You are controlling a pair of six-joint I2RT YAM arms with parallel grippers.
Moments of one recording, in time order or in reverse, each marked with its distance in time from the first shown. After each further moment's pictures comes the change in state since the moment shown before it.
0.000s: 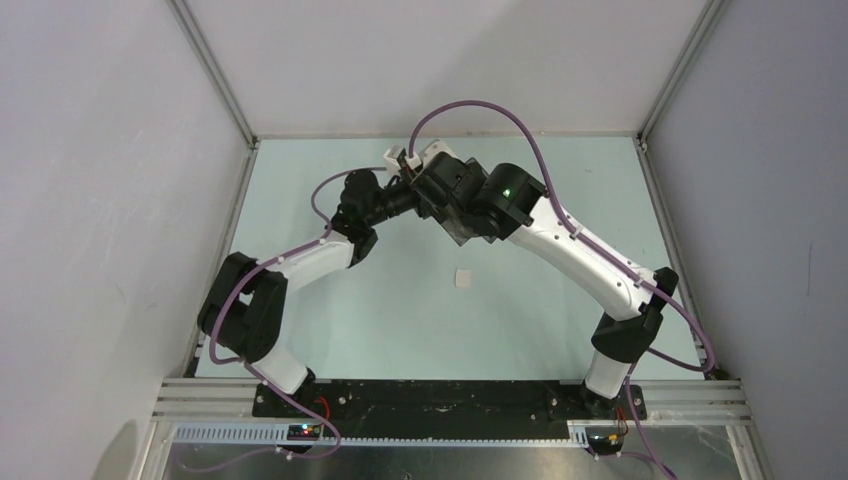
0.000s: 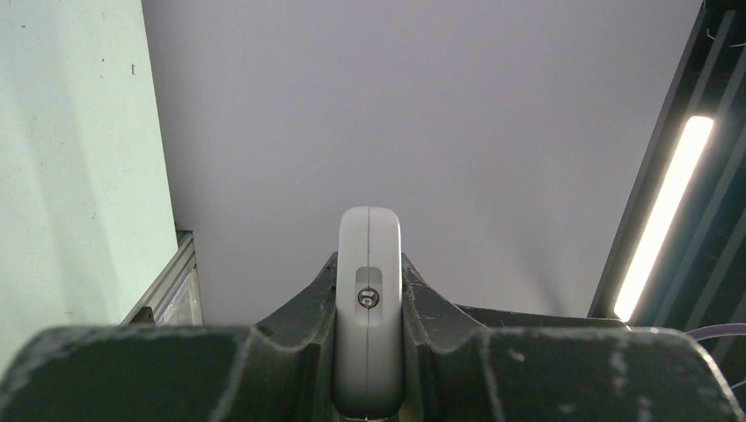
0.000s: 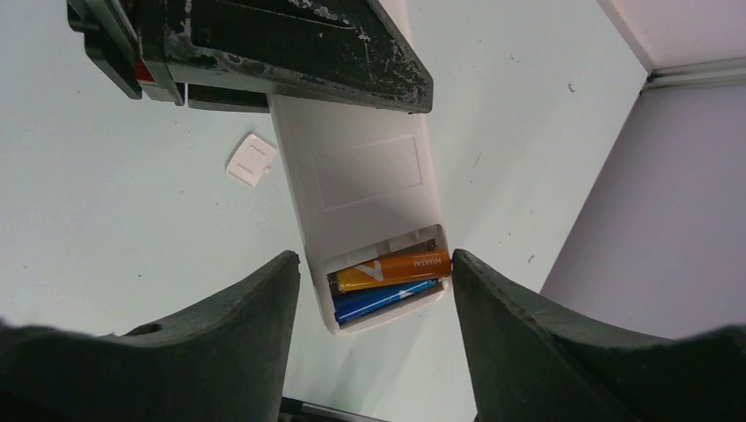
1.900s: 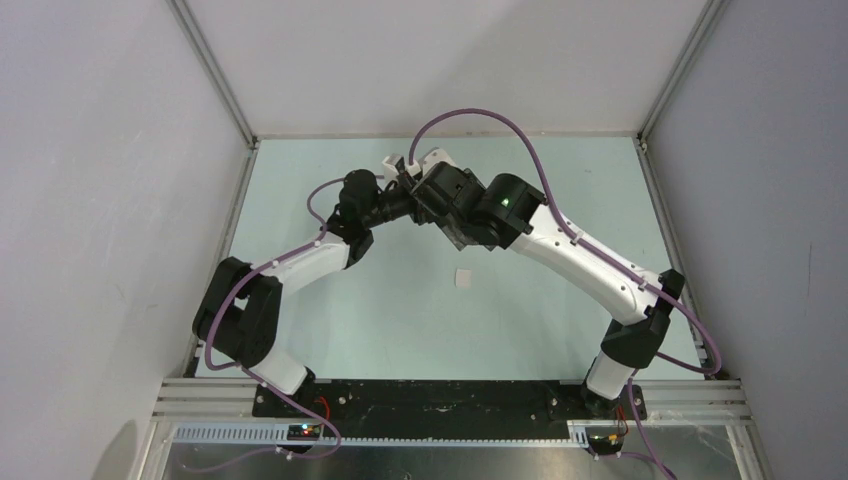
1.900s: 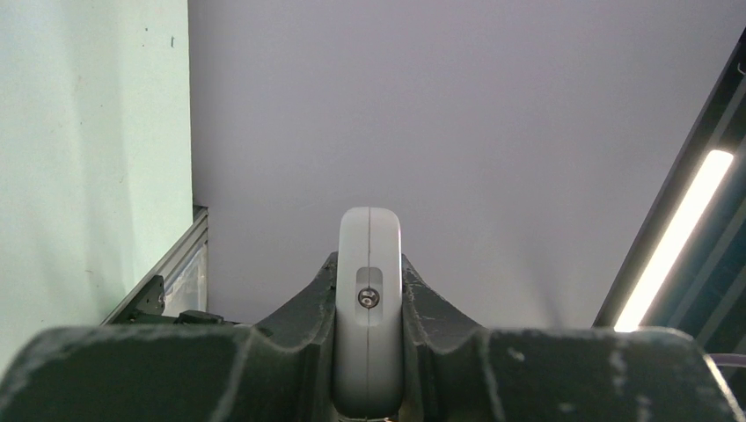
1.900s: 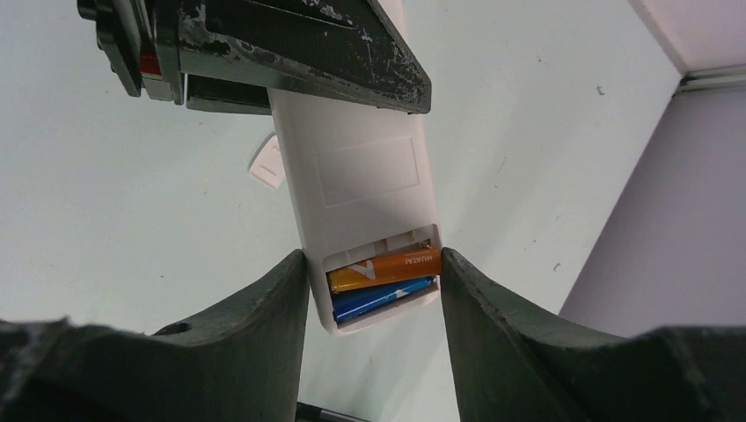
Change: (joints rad) left arm 0.015 -0.035 -0.015 -0.127 0.034 0.000; right arm 0.004 -0.047 -0.115 0.081 -0.054 0.024
